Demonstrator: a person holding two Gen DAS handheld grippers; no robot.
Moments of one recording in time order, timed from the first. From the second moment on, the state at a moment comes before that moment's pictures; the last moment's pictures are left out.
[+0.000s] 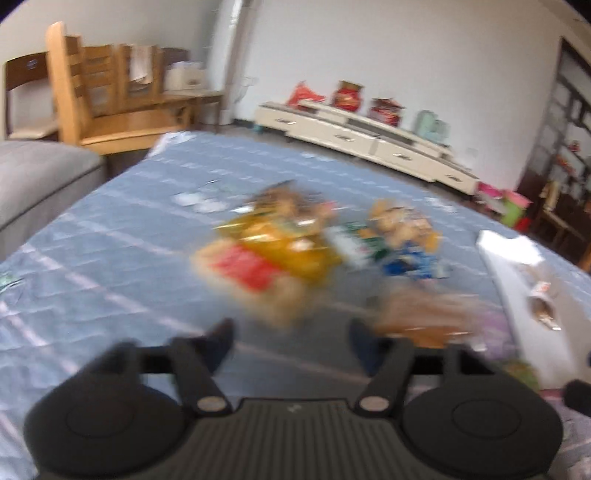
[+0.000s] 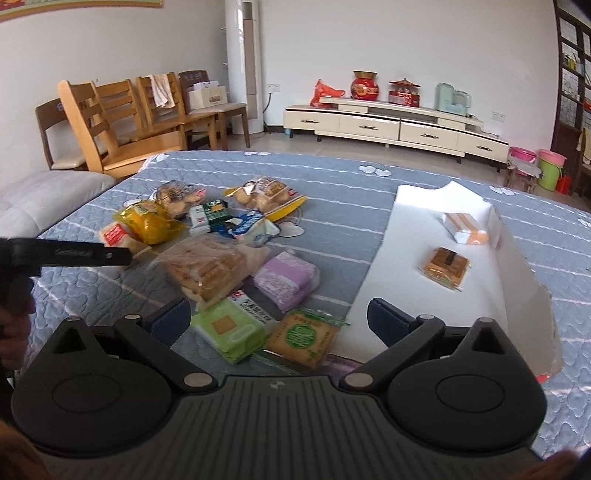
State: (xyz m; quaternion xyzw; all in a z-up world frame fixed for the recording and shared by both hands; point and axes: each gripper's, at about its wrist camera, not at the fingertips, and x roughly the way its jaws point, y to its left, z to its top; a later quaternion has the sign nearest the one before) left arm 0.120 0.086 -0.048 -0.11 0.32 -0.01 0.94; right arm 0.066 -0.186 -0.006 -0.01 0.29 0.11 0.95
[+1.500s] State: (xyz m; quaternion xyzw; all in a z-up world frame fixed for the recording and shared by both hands) left arm 0.140 0.101 -0.046 0.00 0.32 0.01 0.95; right arm 0.099 -0.157 -0.050 -0.09 0.31 0.20 0.92
